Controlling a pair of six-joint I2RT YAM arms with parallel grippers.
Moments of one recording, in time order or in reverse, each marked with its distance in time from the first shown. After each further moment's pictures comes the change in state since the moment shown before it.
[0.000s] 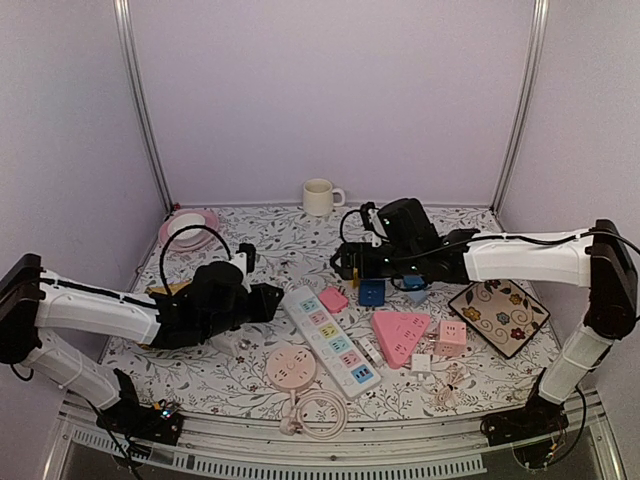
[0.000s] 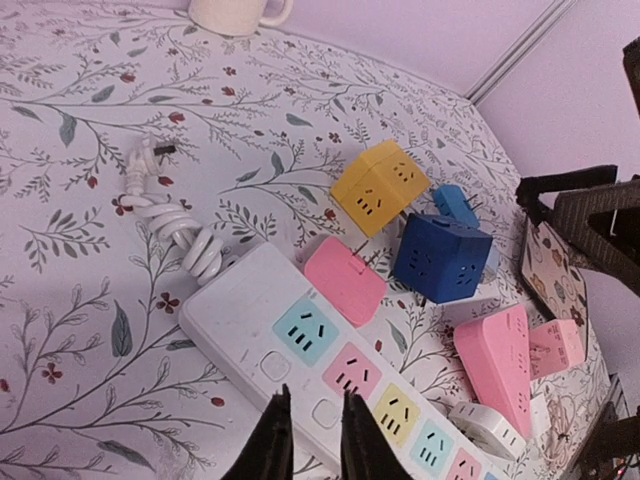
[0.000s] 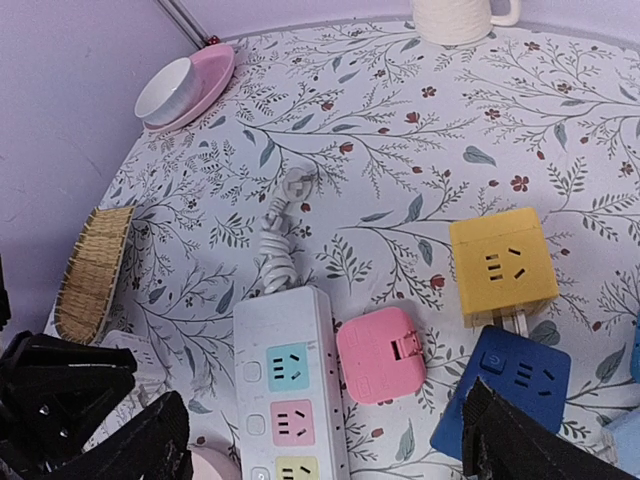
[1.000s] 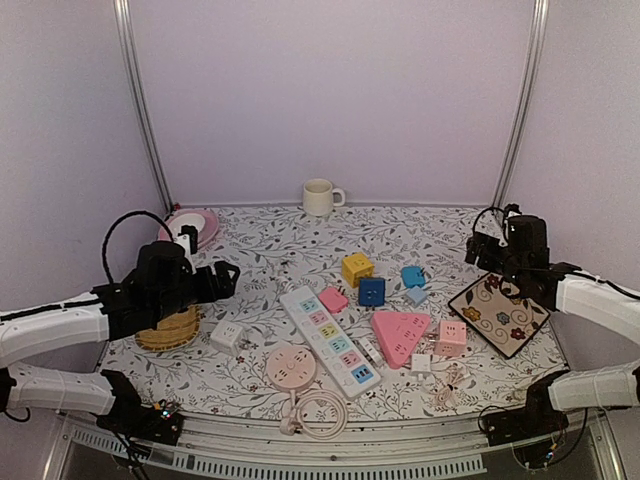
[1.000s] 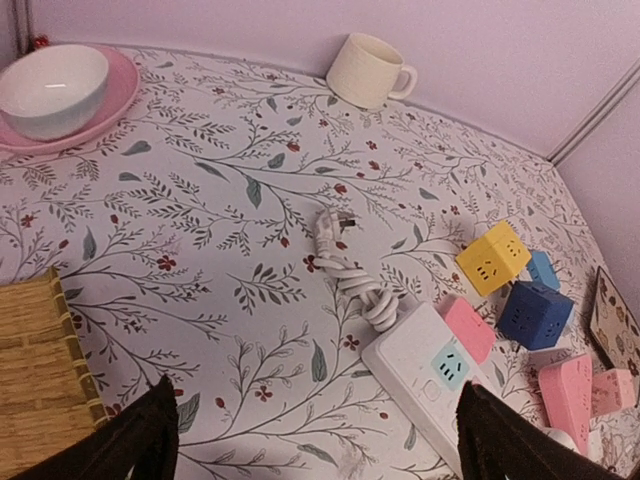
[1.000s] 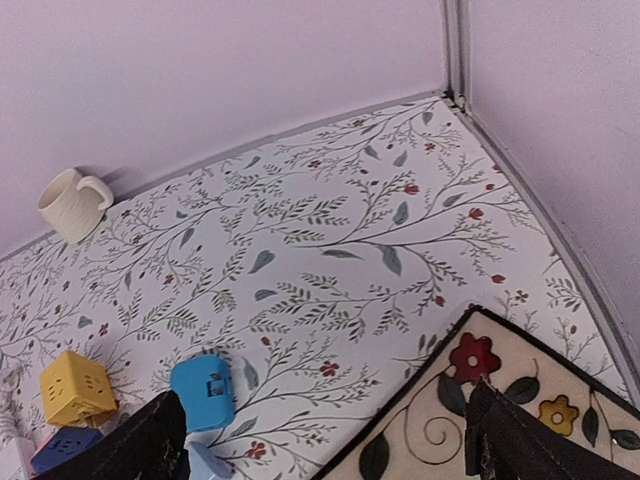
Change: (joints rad) left arm 0.263 -0.396 -0.053 -0.350 0.006 0.137; right arm -0.537 -0.561 -0.541 0.091 0.237 -0.121
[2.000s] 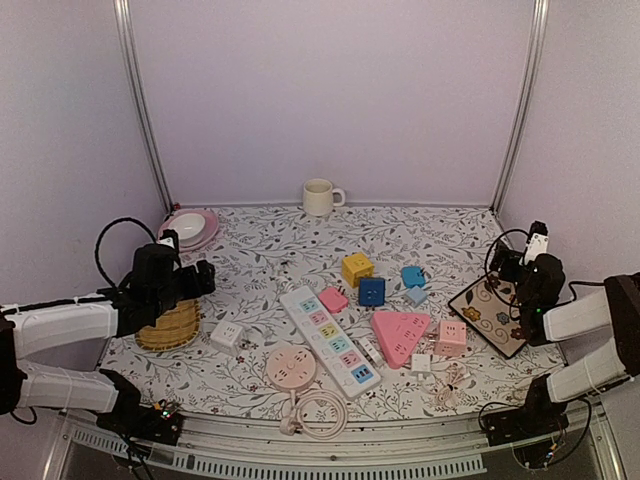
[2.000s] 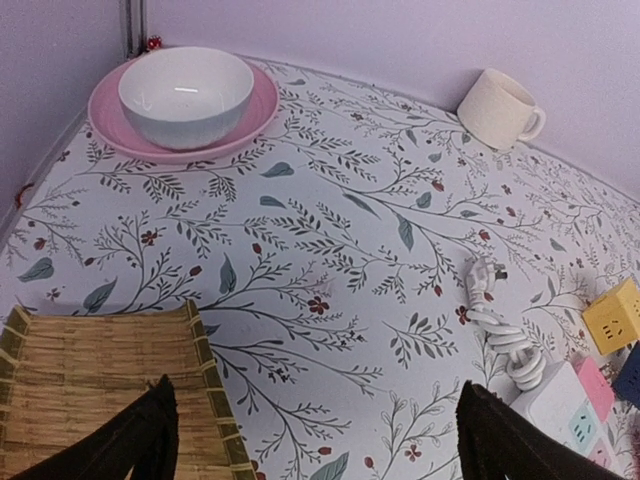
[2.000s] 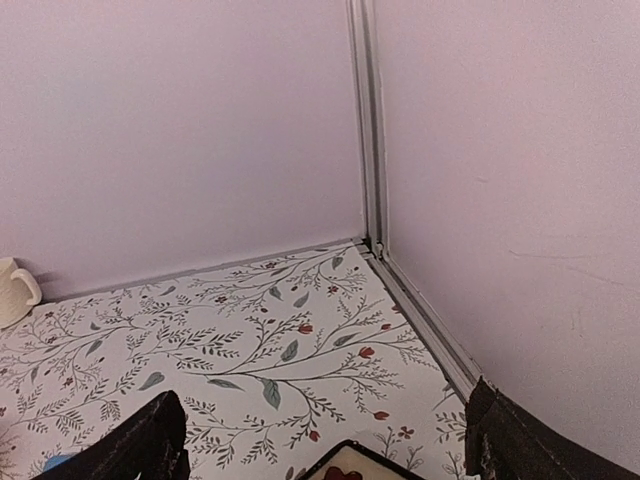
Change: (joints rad) left arm 0.246 0.087 -0.087 0.141 -0.038 0.105; right arm -0.275 0.210 -0.410 1.067 0.002 -0.302
